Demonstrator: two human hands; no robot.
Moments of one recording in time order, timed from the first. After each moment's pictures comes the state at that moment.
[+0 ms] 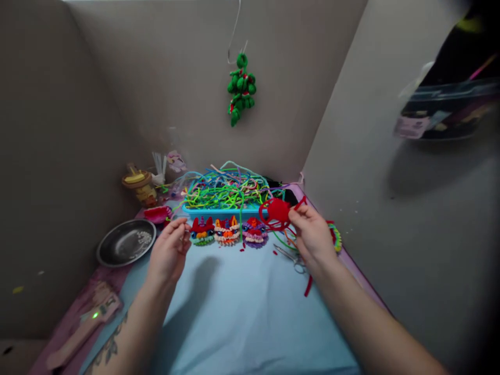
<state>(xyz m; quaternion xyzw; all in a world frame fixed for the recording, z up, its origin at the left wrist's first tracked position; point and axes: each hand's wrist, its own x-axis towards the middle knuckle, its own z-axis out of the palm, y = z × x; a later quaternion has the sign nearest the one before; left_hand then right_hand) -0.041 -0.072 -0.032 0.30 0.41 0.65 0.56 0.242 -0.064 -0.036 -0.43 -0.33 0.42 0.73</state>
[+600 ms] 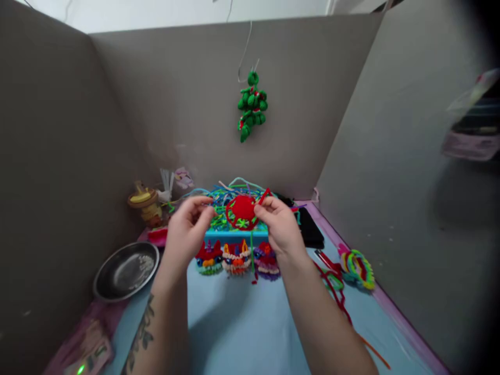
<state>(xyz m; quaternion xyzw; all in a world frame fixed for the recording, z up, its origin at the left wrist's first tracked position) -0.018 -0.013 0.031 0.66 0.47 0.55 0.21 0.162 0.009 0.001 -0.32 -0.41 0.49 0.70</state>
